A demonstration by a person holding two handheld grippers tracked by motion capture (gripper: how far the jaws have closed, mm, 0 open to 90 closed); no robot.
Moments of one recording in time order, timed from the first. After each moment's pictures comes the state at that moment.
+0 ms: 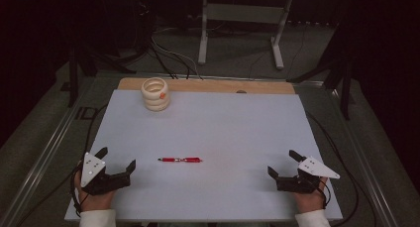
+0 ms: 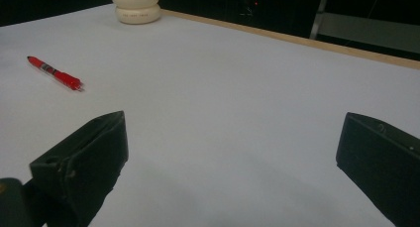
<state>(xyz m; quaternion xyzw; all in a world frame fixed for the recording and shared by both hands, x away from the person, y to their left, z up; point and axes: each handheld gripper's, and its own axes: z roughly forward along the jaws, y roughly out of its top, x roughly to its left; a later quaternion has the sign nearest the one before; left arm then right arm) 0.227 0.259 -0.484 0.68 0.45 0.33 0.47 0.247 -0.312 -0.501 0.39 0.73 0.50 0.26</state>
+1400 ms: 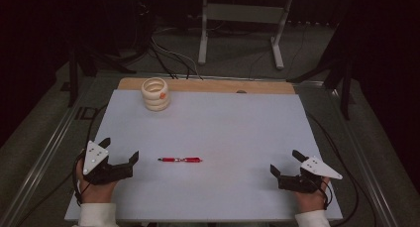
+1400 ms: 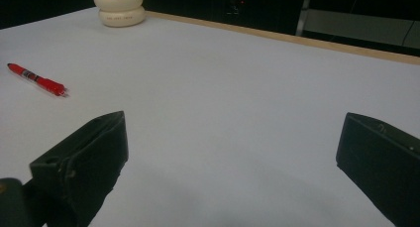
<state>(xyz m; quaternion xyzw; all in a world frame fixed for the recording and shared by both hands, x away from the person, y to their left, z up) 0.245 0.249 -0.454 0.69 0.44 0.33 0.46 0.246 -0.316 -0.500 0.41 0.71 0.50 0.27</state>
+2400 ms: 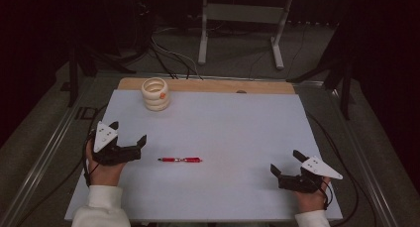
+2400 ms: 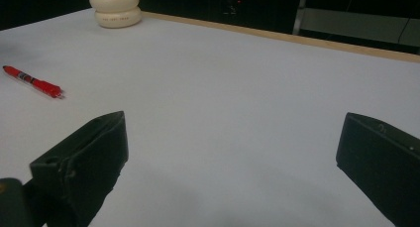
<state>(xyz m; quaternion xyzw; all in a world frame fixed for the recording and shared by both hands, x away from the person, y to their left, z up) 0.285 0.232 -0.431 0.70 0.44 0.33 0.46 0.246 -0.317 -0.500 0.42 0.71 0.49 0.28</state>
